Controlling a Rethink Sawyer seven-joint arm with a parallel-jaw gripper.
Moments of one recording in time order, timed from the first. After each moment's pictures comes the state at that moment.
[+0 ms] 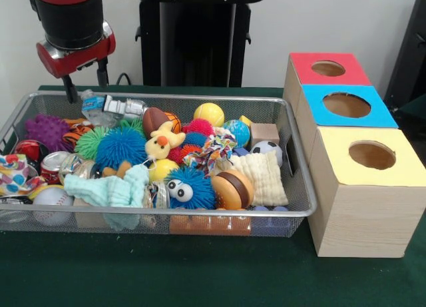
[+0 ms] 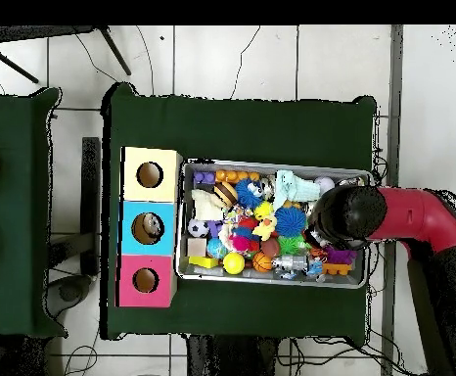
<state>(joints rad) -0.85 -0.66 0.54 1.55 -0.64 1.10 0.95</state>
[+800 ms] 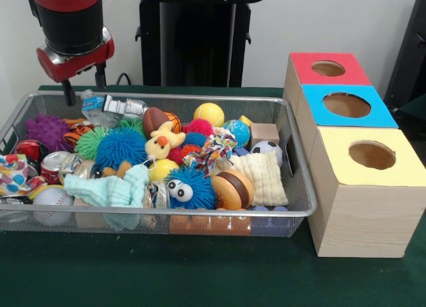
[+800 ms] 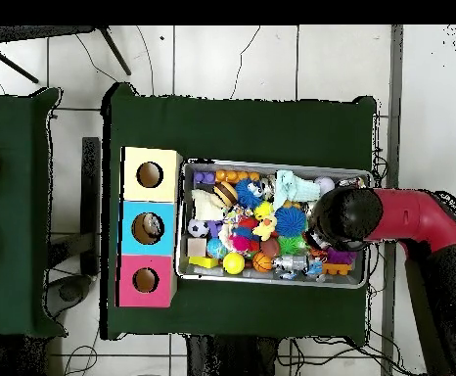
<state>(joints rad) -0.85 -0.64 0.54 1.55 -0.67 1.10 0.95</state>
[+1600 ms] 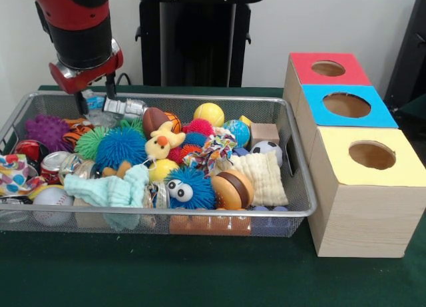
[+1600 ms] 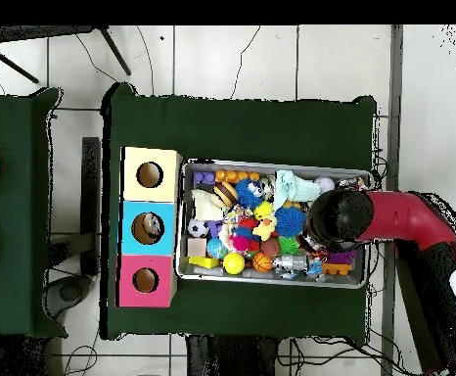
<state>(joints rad) -0.85 -0.59 0.54 1.55 -0.67 1.10 0.95</state>
